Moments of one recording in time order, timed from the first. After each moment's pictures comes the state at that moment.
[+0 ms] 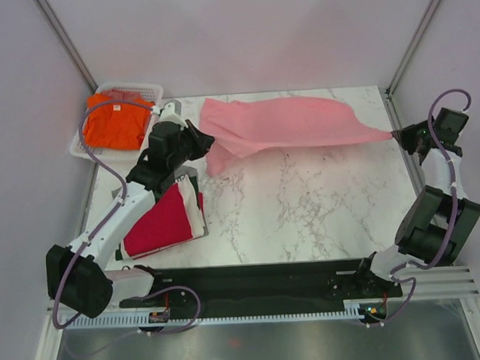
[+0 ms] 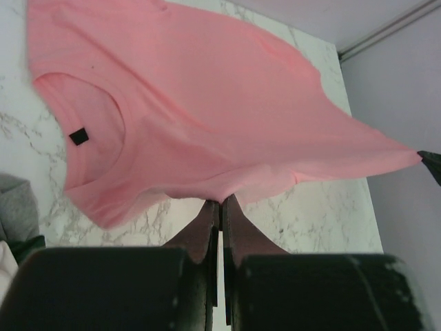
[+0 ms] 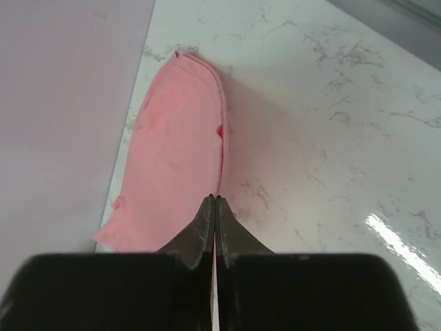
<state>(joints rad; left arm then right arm) -0.42 1.26 1.05 -0.09 0.00 -0.64 -0.51 1.55 1.15 -0.23 -0.31 0.85</state>
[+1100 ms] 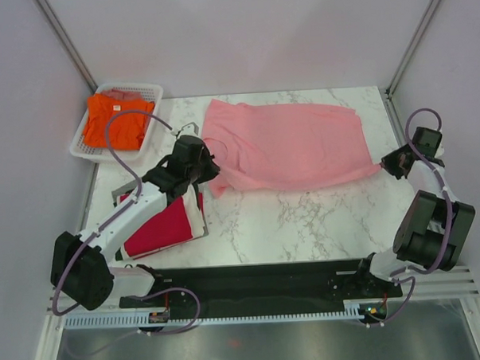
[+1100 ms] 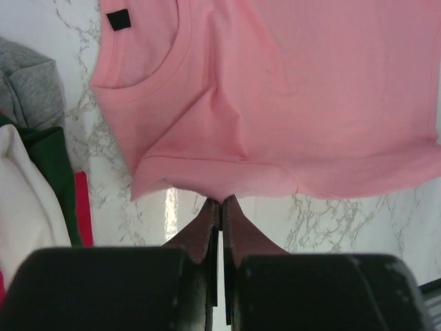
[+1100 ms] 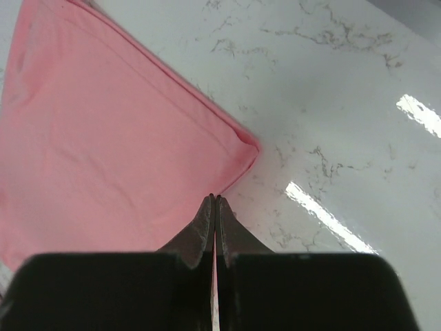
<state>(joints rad) -0.55 1.29 0.99 -0.35 -0.14 -0.71 -0.45 1.47 0.93 -0.30 -0.11 0.71</state>
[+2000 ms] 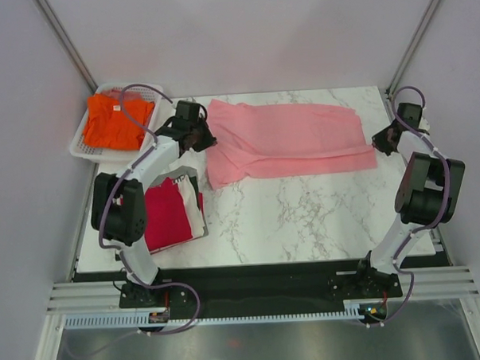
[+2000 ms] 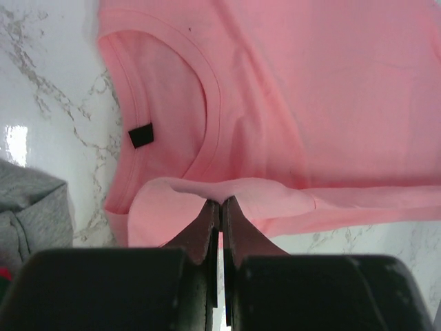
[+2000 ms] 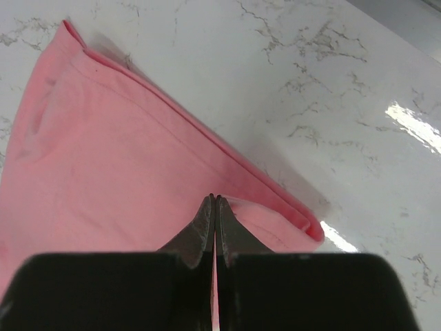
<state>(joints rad) -0.35 1.78 1.40 -0.37 -0.01 -0.67 -0.34 1.83 1.27 -0.29 0.01 0.77</state>
